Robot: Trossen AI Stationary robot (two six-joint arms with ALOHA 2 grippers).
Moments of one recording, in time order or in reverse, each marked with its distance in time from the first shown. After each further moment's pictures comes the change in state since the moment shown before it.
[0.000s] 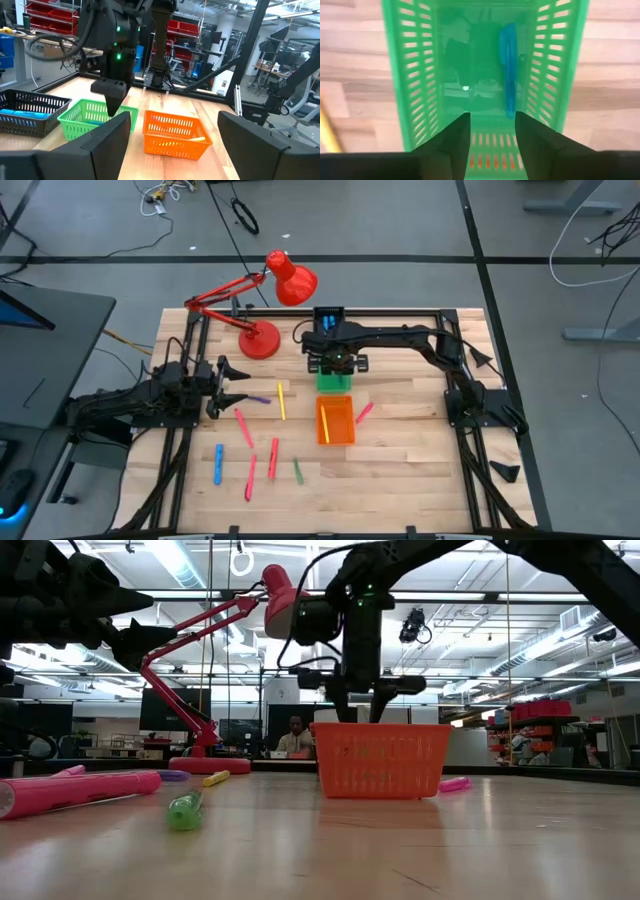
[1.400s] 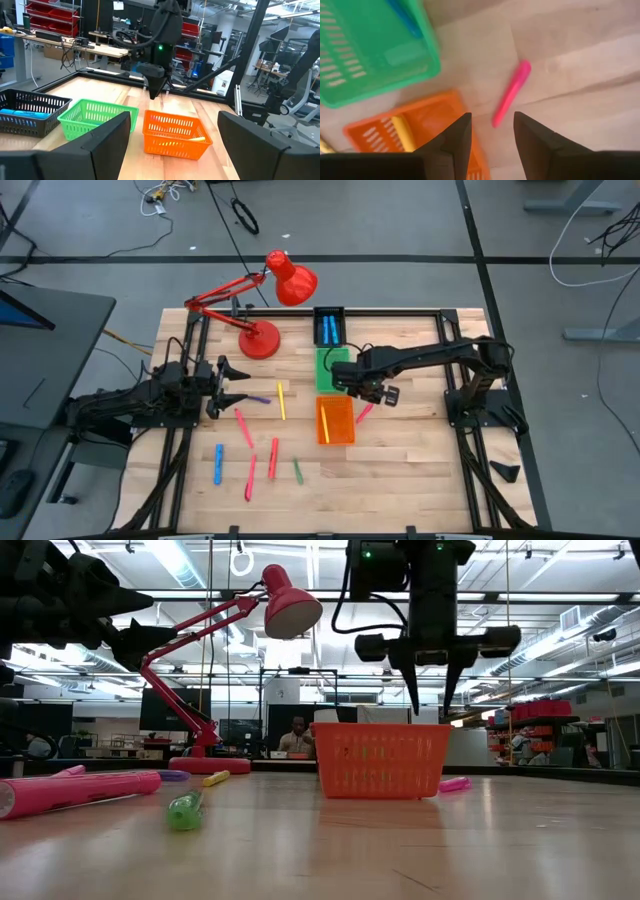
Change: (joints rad) left arm 0.000 0.000 0.000 -0.001 0.000 0.000; right arm 0.189 -0.362 -0.429 0.064 -0.026 0.524
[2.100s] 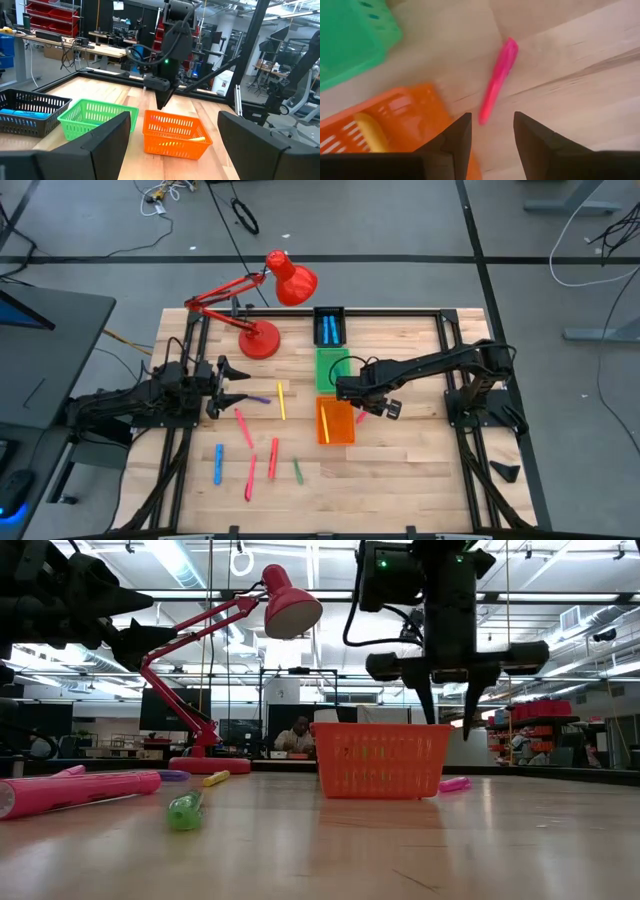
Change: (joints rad) left arm 0.000 0.000 0.000 0.000 0.000 0.000; right arm 0.068 -0.014 -0.142 0.133 -0.017 0.151
